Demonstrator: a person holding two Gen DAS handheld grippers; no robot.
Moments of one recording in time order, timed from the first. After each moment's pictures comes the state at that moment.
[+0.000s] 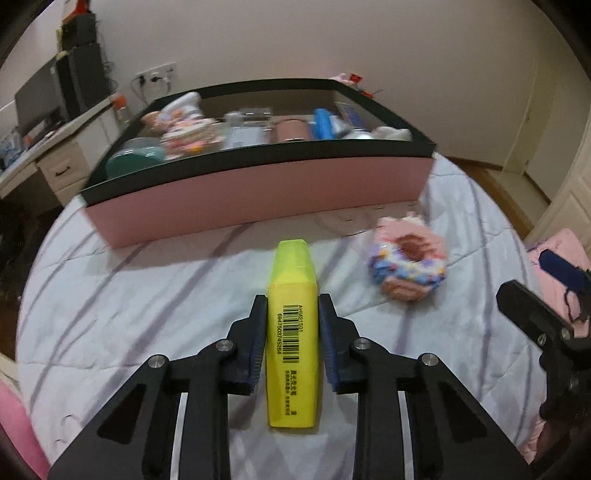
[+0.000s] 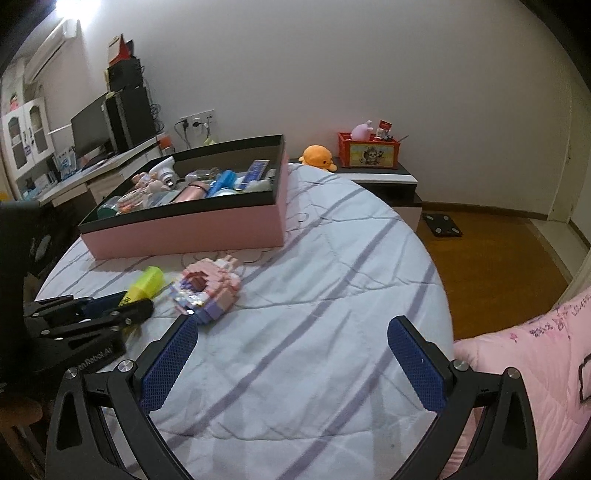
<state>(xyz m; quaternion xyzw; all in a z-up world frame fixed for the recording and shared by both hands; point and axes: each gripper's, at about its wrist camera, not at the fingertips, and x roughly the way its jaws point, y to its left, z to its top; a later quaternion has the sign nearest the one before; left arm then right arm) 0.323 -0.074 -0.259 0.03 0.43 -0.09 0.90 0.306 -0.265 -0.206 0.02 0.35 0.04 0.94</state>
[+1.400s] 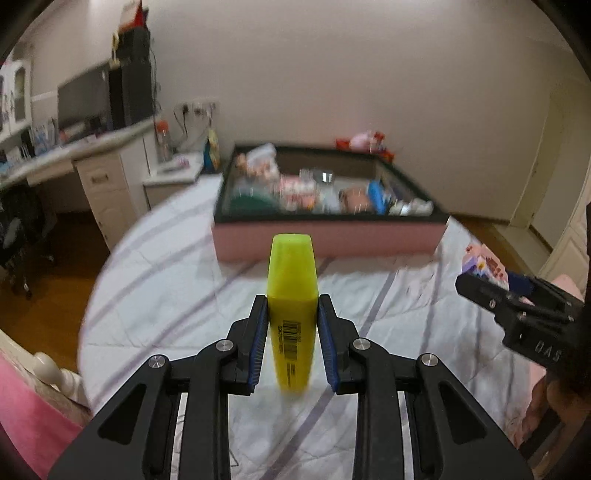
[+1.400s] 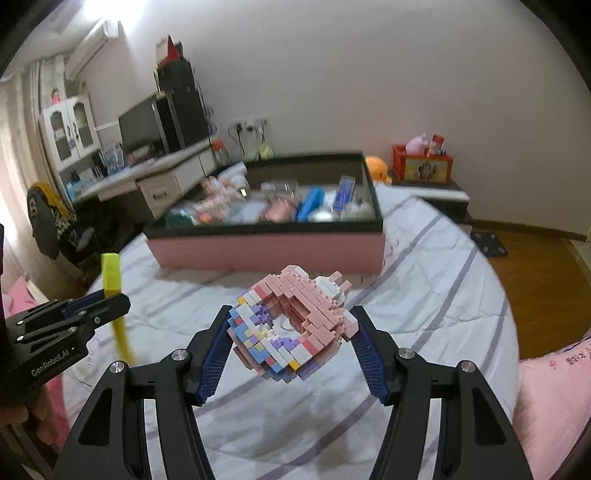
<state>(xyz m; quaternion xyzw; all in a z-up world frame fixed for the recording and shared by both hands) 0.264 0.002 -0.205 -0.02 0.32 -0.06 0.94 0.300 -0.216 -0.183 0.03 0.32 0.14 0.94</state>
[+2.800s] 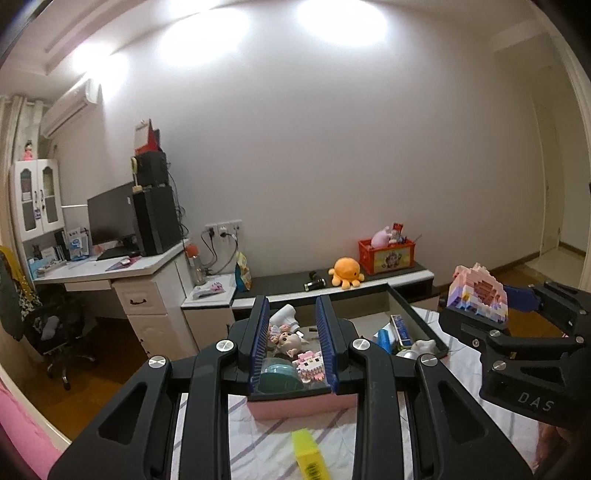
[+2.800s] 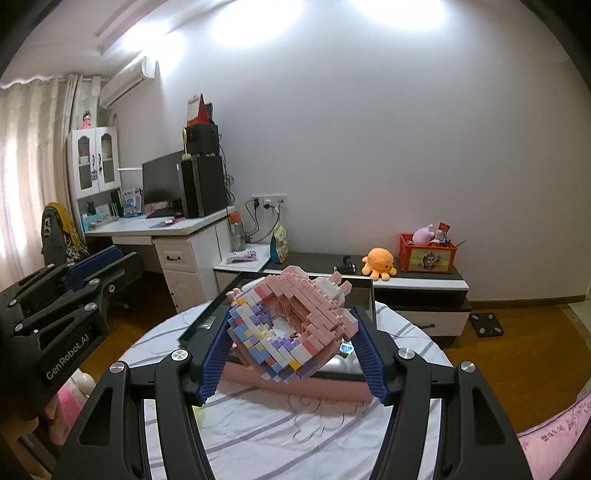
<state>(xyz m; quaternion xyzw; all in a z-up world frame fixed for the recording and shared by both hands) 0.281 -0.028 -0.099 0.07 0.14 -0.01 0.99 0.313 -0.194 -0.094 -0.01 0.19 0.15 0.97</state>
